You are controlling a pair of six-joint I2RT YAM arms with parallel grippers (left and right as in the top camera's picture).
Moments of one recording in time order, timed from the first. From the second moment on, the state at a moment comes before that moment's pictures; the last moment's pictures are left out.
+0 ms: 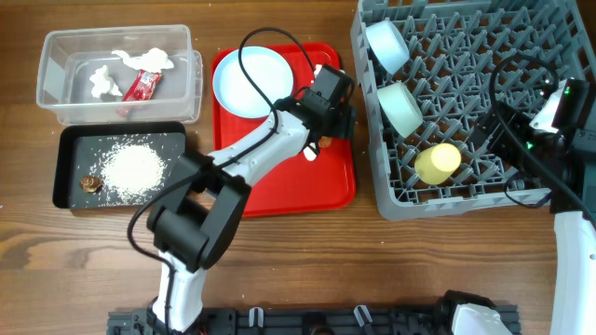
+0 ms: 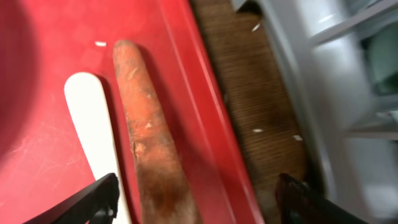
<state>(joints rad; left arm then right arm) -0.64 2.09 1.49 -0.40 -0.03 -0.41 -0.21 1.17 1.33 -1.11 -0.07 0.33</state>
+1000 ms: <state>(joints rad) -0.33 1.51 1.50 -1.00 -0.21 -0.67 -0.21 1.17 1.33 -1.11 -0.07 0.33</state>
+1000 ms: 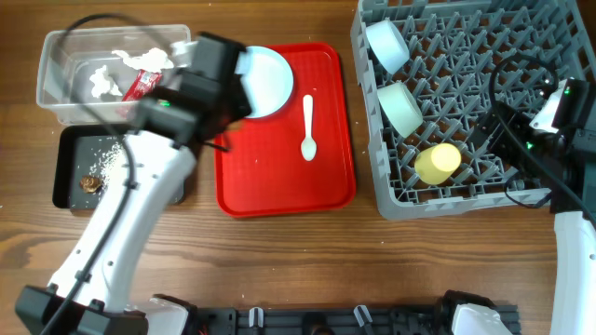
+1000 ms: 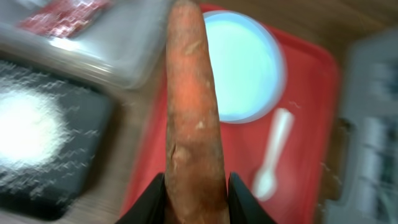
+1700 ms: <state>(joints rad) 0.22 1.95 1.26 -0.73 -0.26 -1.08 -0.21 1.17 1.33 -1.12 -0.07 0.33</state>
